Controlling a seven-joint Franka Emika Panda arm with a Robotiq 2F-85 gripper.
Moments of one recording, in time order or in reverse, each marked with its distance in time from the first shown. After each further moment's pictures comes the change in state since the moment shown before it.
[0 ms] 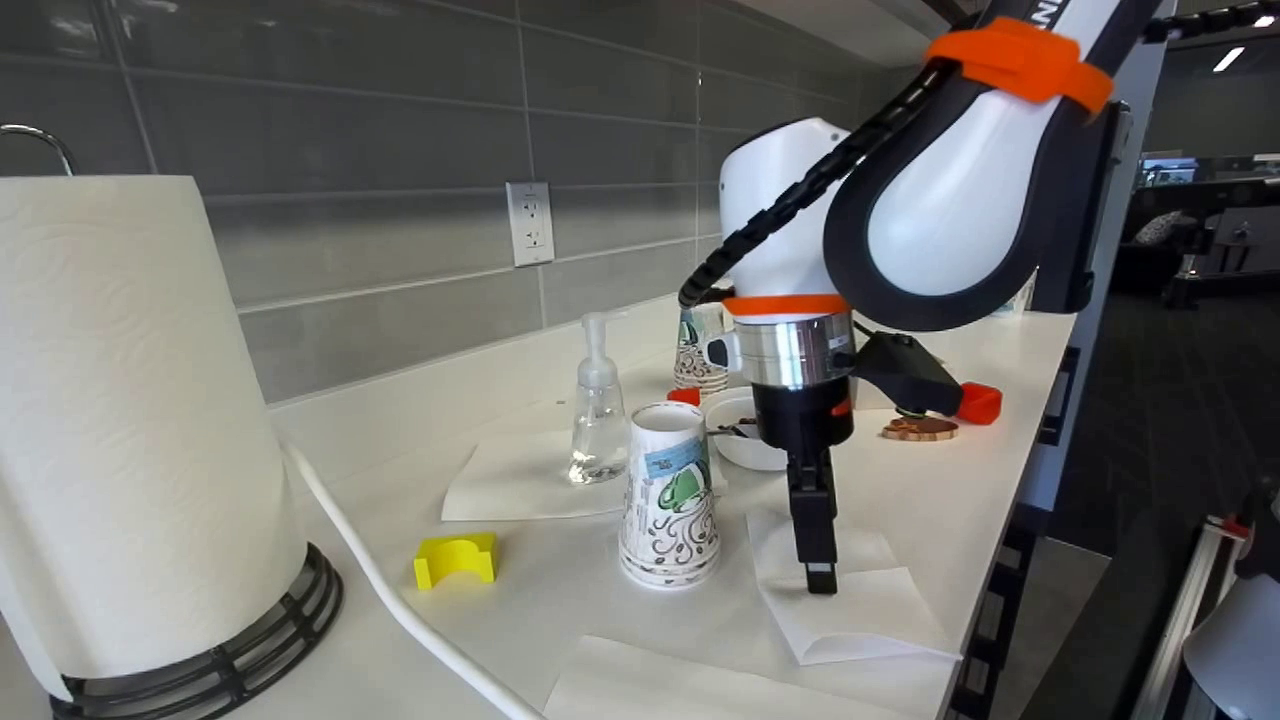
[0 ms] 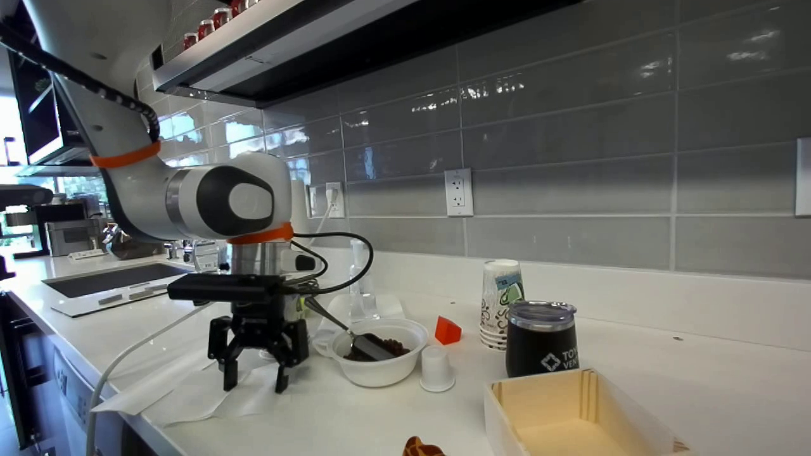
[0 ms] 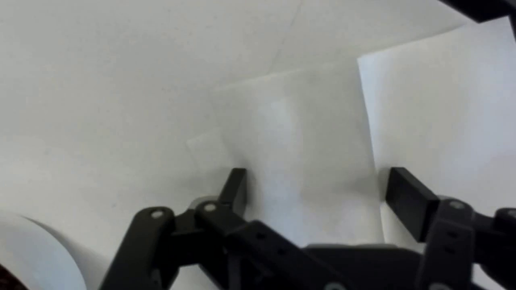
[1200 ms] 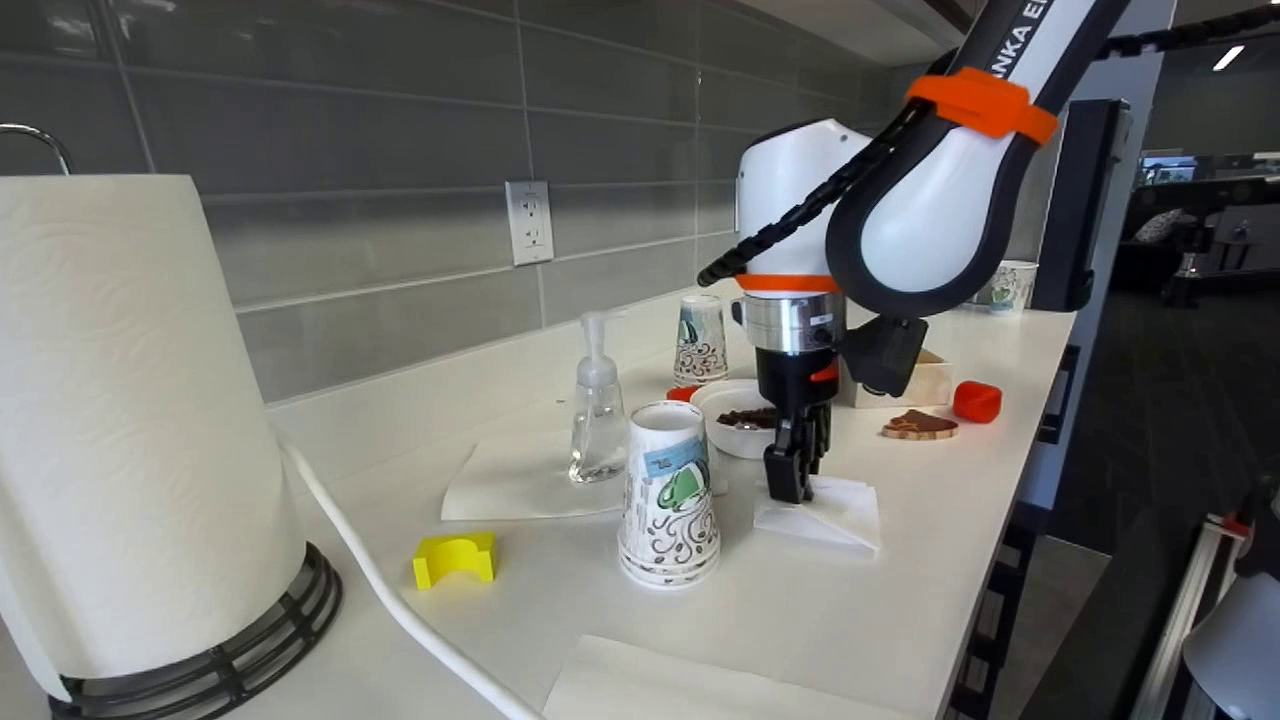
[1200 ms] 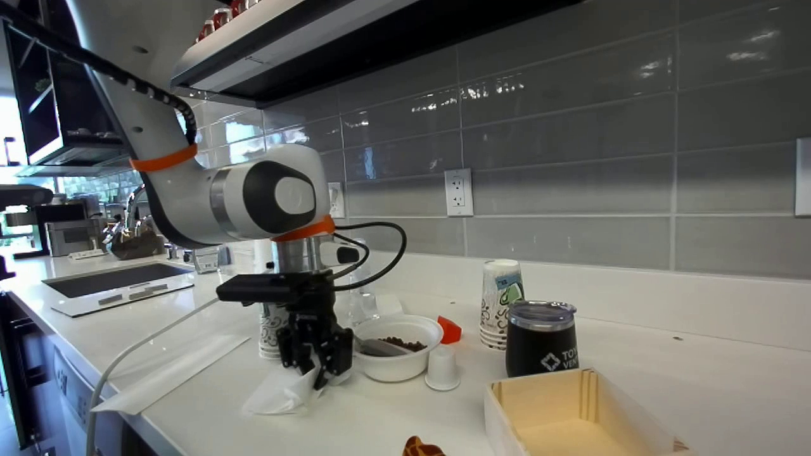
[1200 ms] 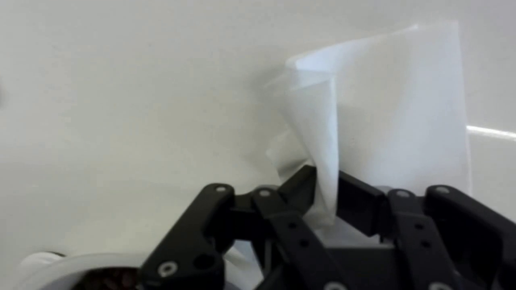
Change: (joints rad) arm -0.159 0.014 -0.057 0.009 -0.220 0.090 0.292
